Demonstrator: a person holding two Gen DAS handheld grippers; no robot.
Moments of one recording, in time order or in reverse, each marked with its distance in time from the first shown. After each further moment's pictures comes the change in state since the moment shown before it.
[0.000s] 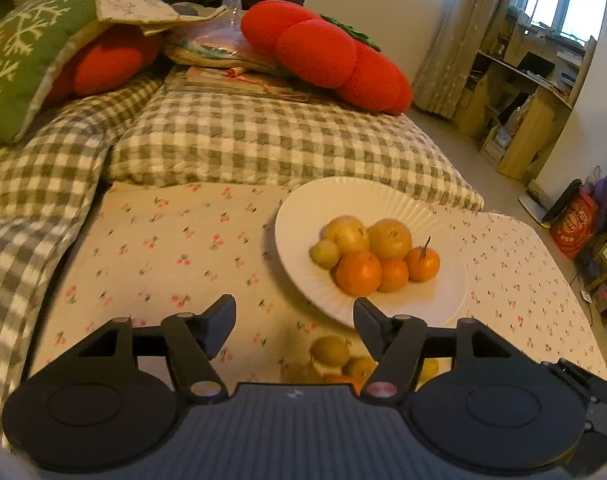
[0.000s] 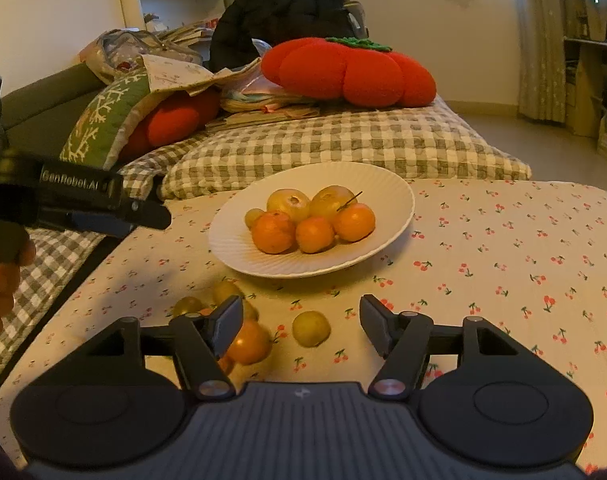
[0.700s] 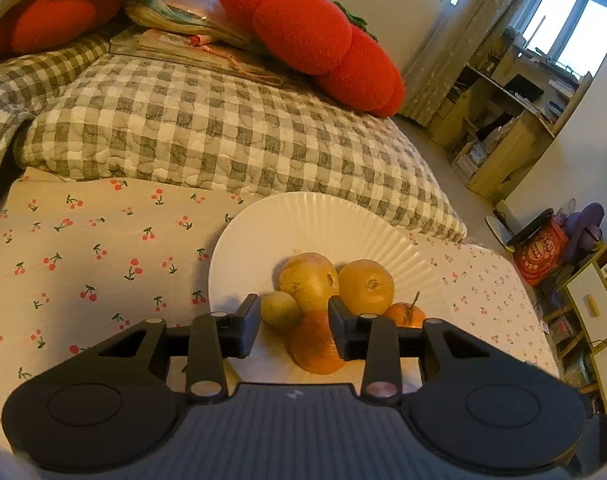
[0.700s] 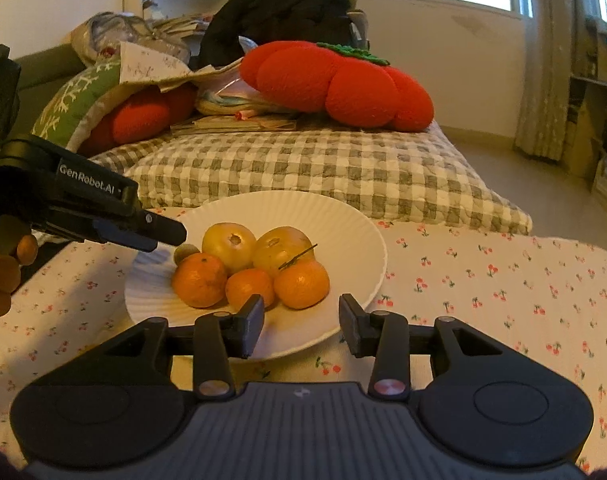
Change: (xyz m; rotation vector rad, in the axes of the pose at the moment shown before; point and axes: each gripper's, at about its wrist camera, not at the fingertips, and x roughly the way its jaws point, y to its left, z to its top) left arm 0.081 -0.004 0.043 -0.108 0.040 -0.163; right arm 0.052 -0.027 0.030 -0.093 -0.027 -0.058
